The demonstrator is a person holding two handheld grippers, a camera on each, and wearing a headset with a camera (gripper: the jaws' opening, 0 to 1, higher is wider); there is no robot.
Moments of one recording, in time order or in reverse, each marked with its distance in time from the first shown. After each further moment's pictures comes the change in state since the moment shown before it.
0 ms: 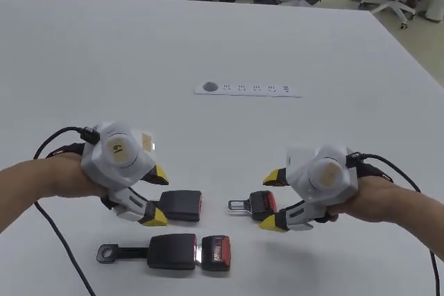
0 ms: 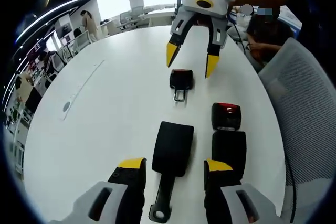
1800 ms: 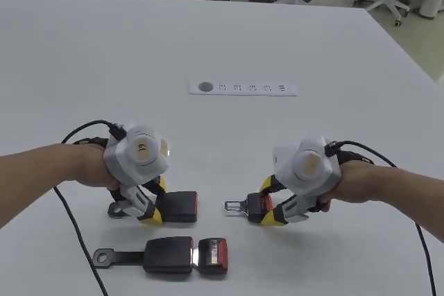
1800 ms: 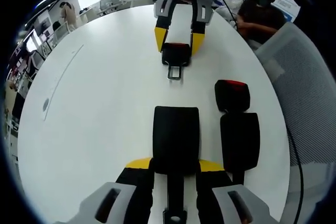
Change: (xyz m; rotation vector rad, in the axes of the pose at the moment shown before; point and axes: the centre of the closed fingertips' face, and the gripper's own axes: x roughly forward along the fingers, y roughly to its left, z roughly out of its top) left arm 0.027 0.000 -0.019 0.068 0.156 -0.133; right arm 0.019 -0.006 -0.024 -0.035 0.103 0.104
